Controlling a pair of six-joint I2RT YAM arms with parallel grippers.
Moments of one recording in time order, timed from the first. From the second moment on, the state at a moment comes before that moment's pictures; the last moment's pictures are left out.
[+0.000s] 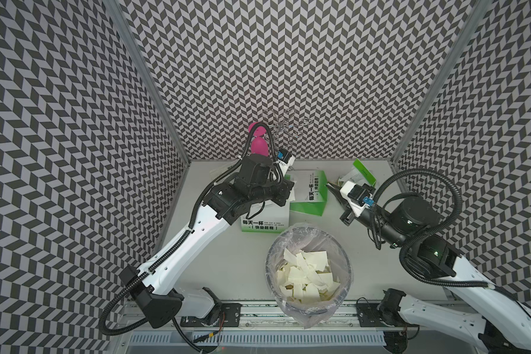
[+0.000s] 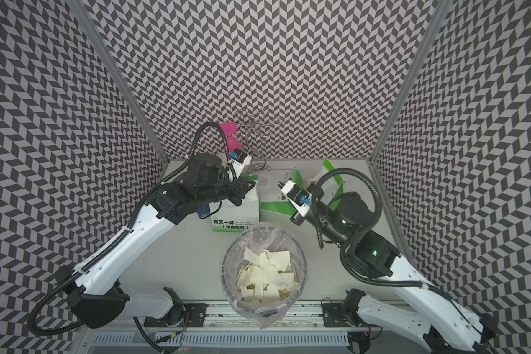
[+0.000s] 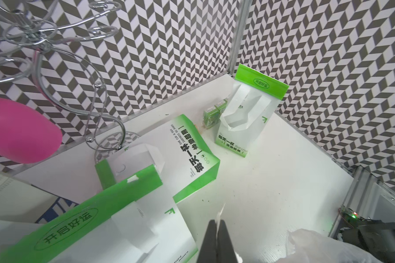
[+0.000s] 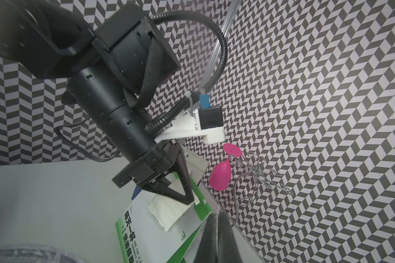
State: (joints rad) left arm -0.72 1.37 1.59 -0.72 0.16 -0.10; right arm 0.87 0.87 1.13 -0.14 0.04 -0.47
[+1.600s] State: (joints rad) left arm -0.57 1.10 1.41 -0.64 0.32 -0.07; right arm 0.68 0.90 1.07 -0.42 -0.75 -0.01
